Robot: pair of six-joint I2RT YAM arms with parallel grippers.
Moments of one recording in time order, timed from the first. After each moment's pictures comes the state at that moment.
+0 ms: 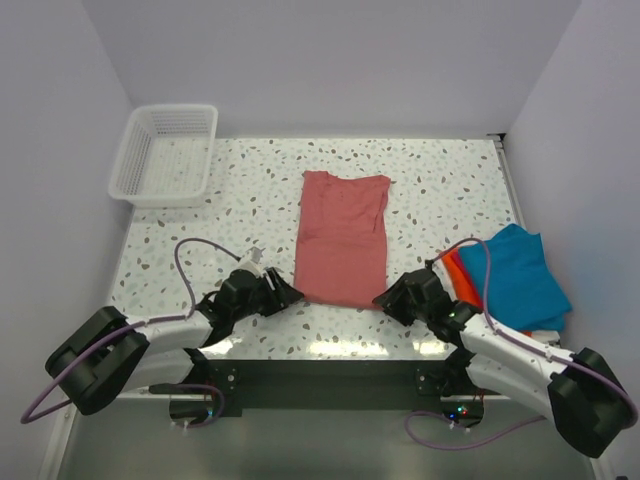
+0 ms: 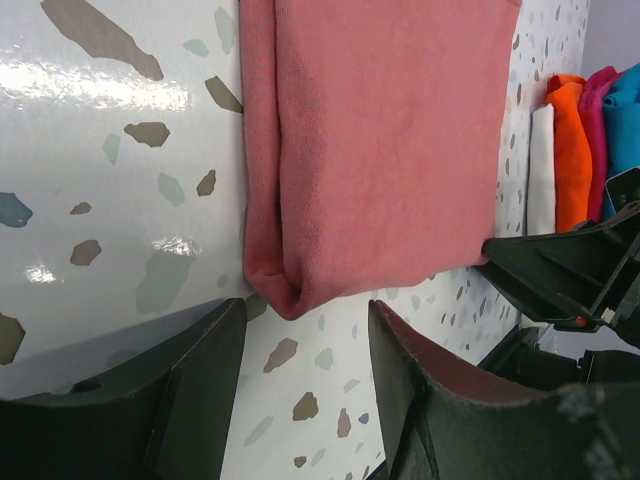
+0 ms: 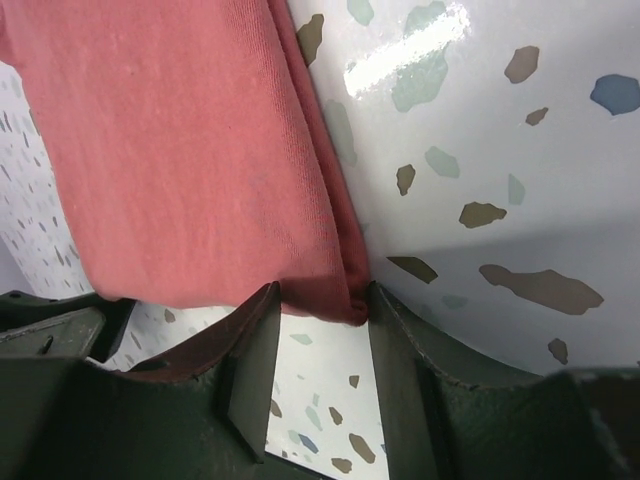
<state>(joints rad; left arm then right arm) -0.69 1.17 0.15 0.45 0.07 -1.04 0.65 0.92 0.24 -0.16 0.09 1.25</state>
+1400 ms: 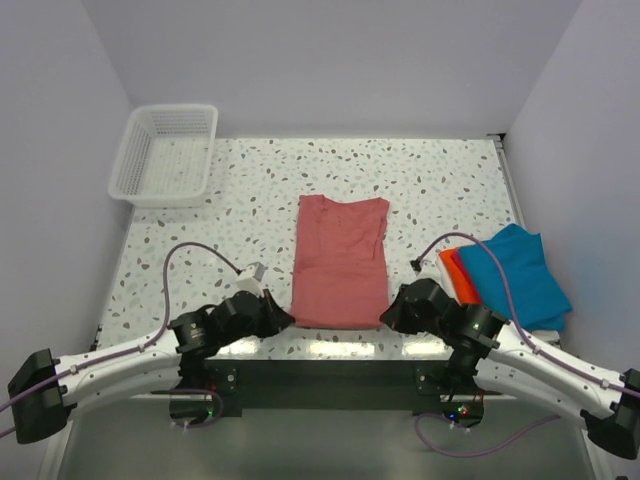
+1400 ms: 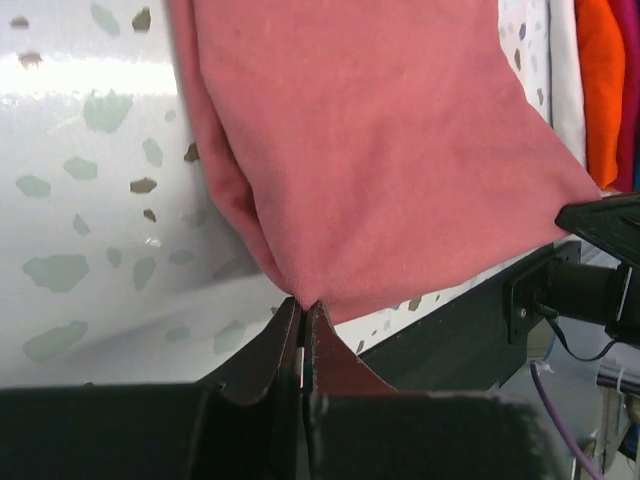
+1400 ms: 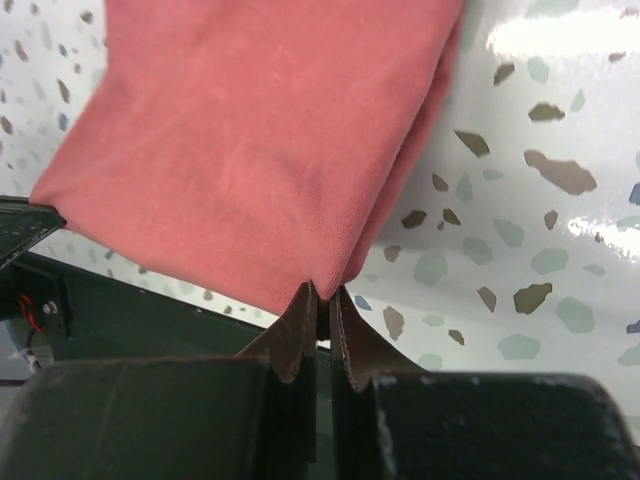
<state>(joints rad) -1.03 0.69 0.23 -0.19 -0.17 -1.09 0.95 0.64 0.44 -0.65 0.20 1.01</state>
